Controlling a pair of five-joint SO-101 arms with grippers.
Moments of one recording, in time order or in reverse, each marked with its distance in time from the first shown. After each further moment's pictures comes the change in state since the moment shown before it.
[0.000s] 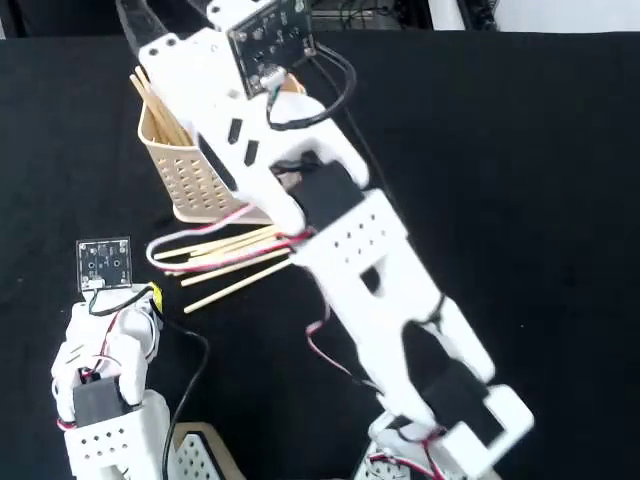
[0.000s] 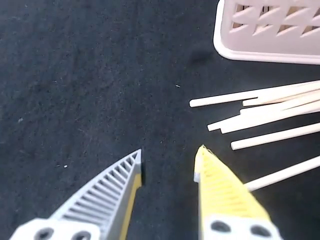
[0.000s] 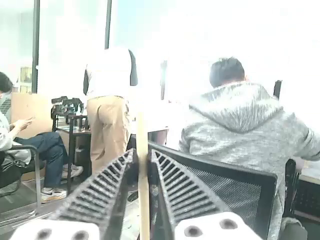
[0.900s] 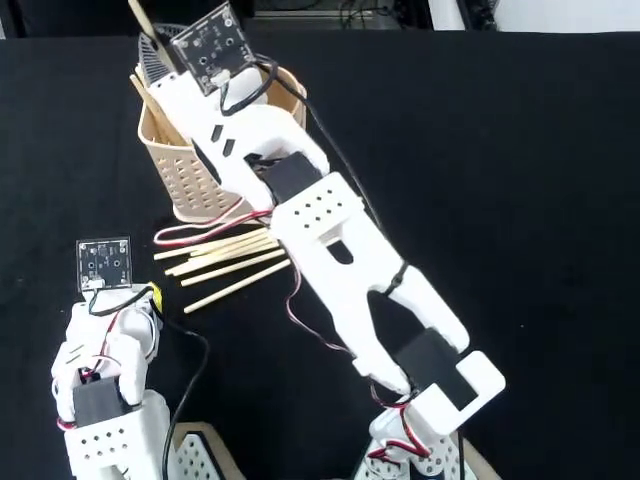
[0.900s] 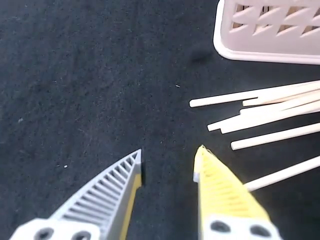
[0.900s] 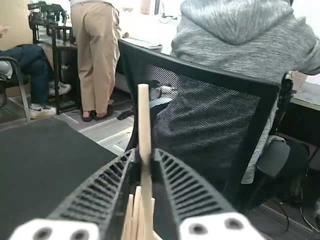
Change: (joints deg) left arm 0.0 0.0 0.0 0.0 0.0; right arm 3.0 8.4 11.3 -1.3 2.9
